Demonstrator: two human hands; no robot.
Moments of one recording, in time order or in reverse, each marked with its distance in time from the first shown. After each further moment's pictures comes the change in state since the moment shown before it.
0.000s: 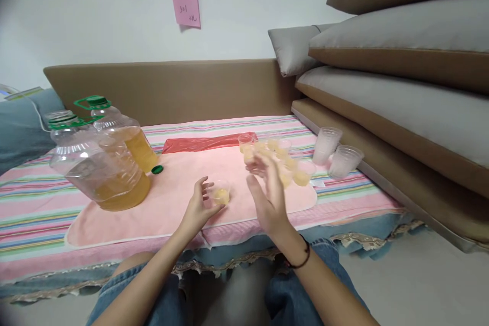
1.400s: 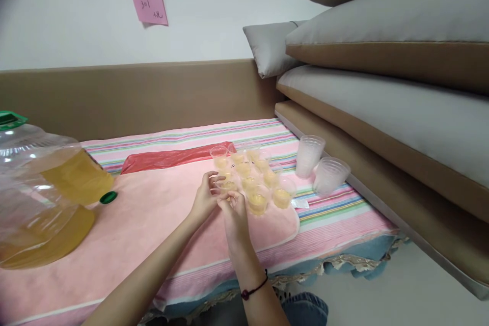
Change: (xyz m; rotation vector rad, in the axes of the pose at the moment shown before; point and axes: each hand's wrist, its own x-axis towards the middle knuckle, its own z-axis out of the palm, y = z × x) left_hand 0.111 0.022 0.109 -0.251 -0.096 -0.035; right_hand 0.040 0.082 0.010 0.433 0.296 0.606
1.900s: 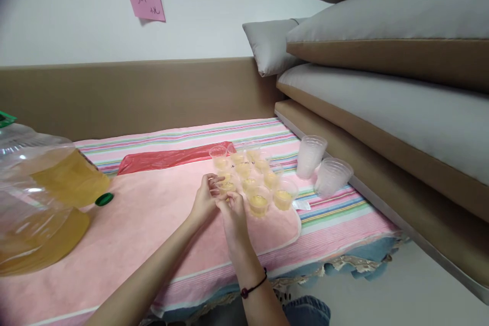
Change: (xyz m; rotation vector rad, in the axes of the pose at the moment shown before) left_hand 0.002 -0.006 0.001 -0.010 0.006 -0.034; right_hand 0.009 0.004 0.001 -0.017 -0.020 0.007
